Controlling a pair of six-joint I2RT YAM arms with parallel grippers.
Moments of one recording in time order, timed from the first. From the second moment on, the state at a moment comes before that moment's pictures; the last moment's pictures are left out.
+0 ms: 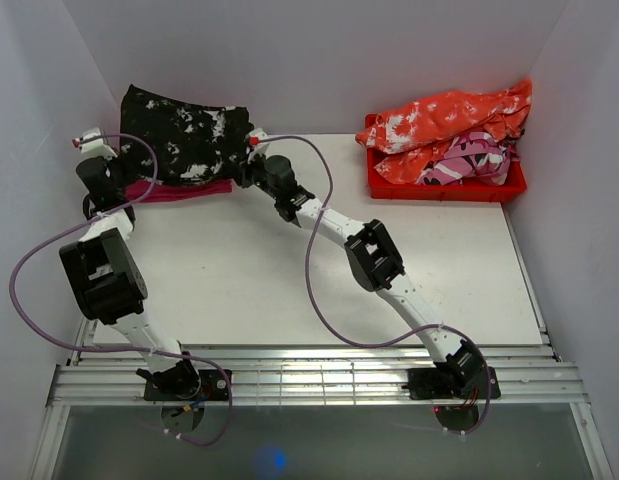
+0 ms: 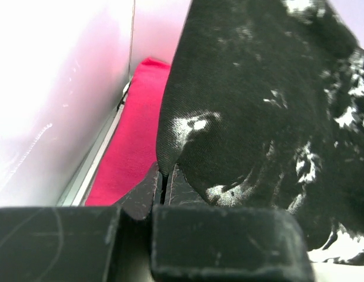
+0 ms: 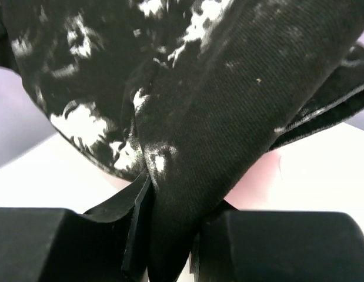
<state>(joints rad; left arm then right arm) 0.42 1.78 1.16 0.53 0.21 -0.18 0.78 2.75 2.44 0.40 -0.11 0.20</state>
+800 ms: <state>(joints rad) 0.48 2.20 1.23 0.83 0.17 -0.35 0.77 2.97 2.47 0.81 0.09 0.04</state>
